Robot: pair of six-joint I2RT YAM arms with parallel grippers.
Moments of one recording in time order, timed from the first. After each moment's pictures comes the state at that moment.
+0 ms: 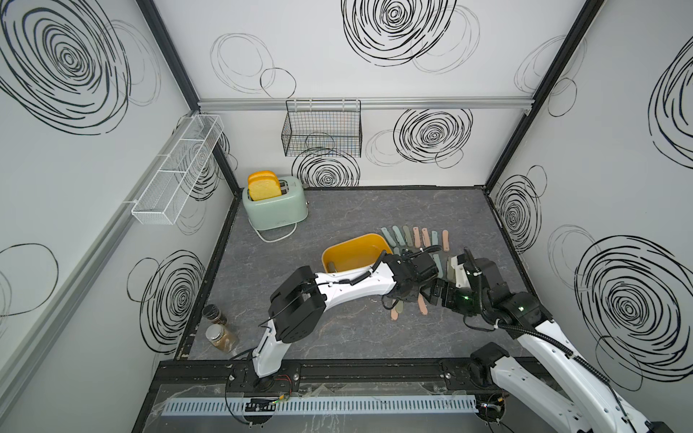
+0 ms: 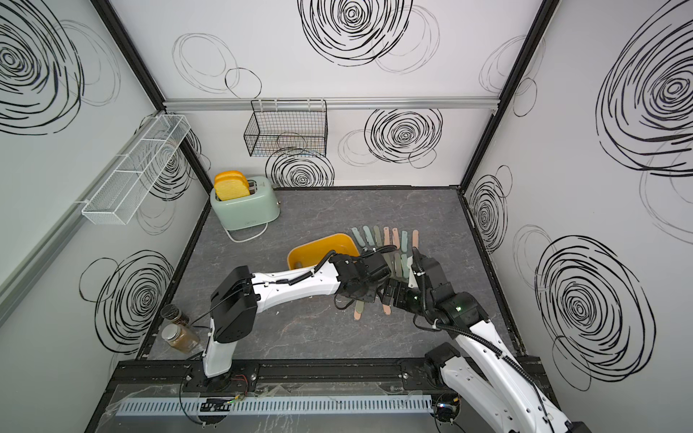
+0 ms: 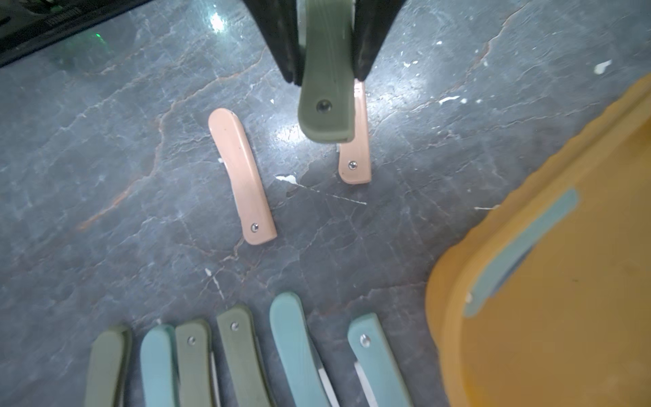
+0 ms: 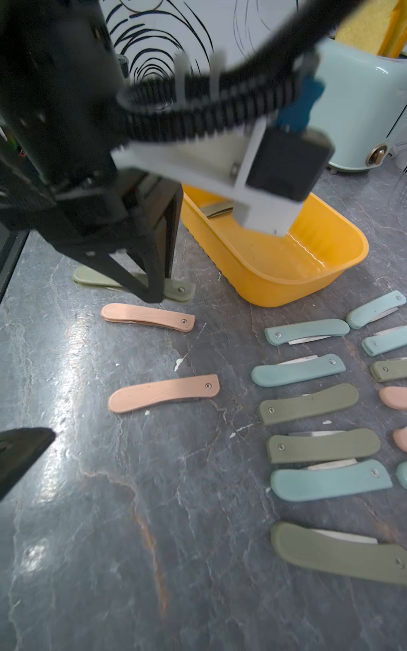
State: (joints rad) left arm -1.10 2.07 1.66 -0.86 -0.12 -0.86; right arm 0.48 0.68 0.72 -0.94 -0.22 0.74
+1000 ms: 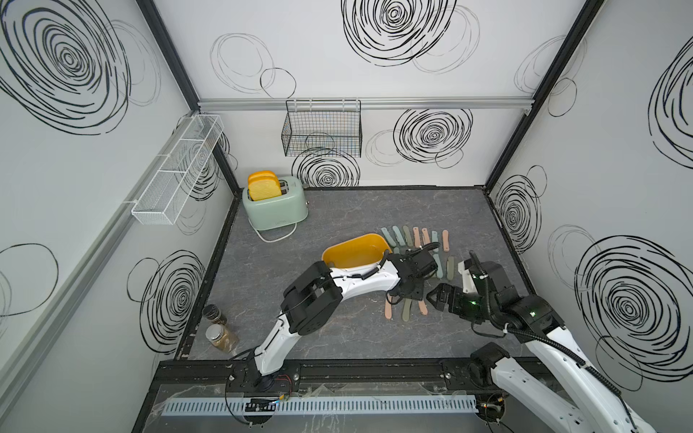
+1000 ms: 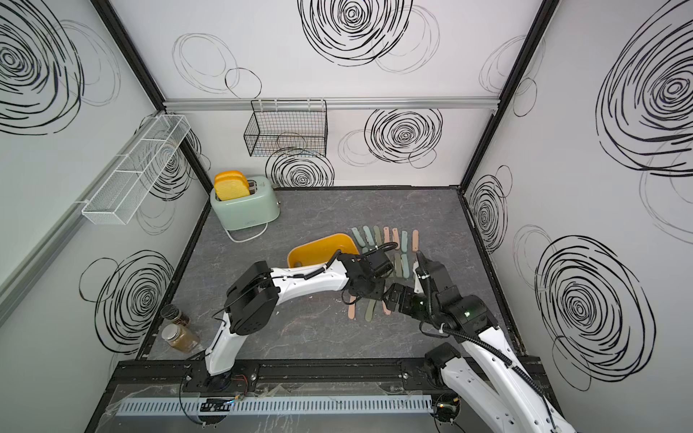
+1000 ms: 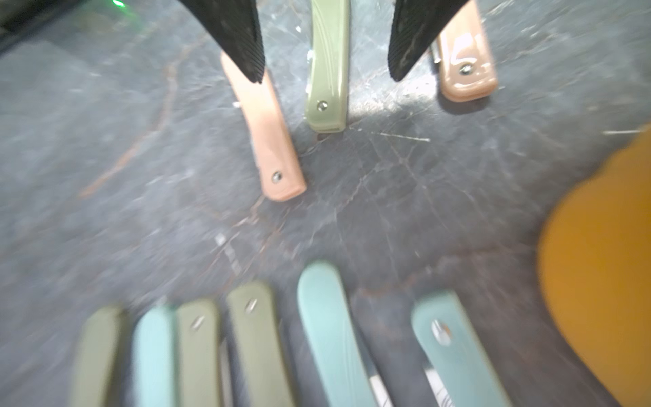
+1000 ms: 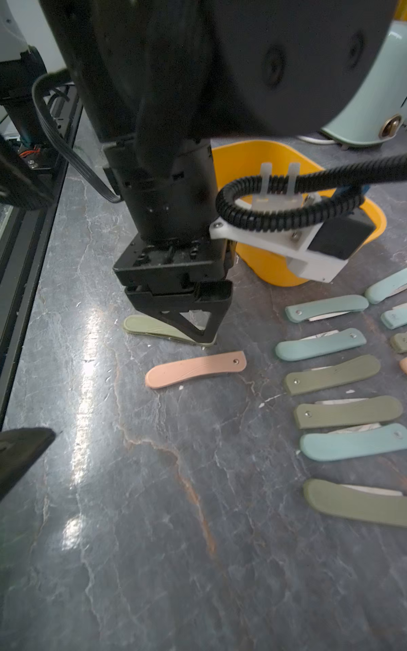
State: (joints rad) left arm -1.03 2.13 1.71 -0.73 -0.02 -0.84; right arm 0.48 0.69 0.80 -1.06 -0.19 0.74
